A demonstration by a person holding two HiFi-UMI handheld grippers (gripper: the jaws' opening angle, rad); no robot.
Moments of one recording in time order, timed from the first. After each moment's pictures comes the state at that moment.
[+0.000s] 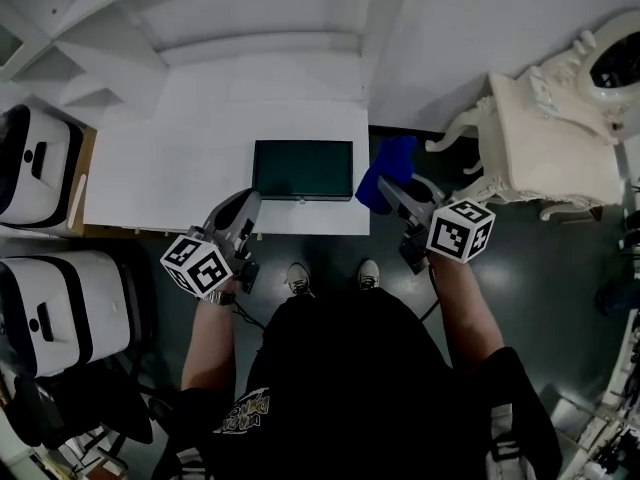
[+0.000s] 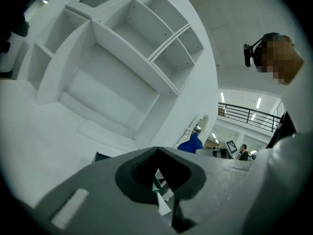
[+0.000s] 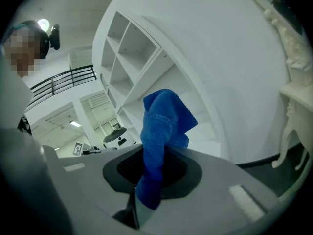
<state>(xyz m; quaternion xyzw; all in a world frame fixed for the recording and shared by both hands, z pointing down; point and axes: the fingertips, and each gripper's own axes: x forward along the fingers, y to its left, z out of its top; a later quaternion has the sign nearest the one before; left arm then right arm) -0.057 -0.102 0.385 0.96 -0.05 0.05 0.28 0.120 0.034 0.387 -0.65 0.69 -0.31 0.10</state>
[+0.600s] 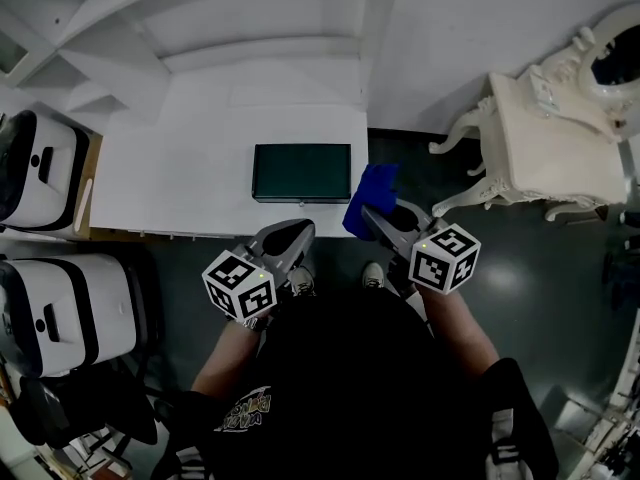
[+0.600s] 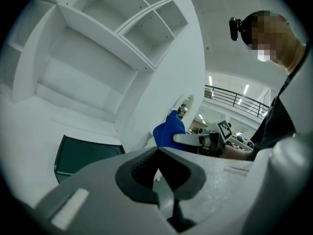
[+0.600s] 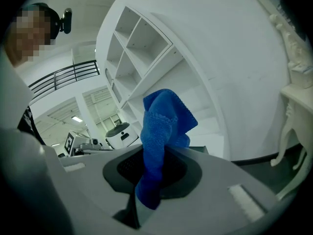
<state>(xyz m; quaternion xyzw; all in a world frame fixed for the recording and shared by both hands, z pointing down) -0.014 0.011 0.386 0.96 0.04 0.14 0.25 0.074 0.053 0.389 -0.64 0.70 -0.30 0.07</state>
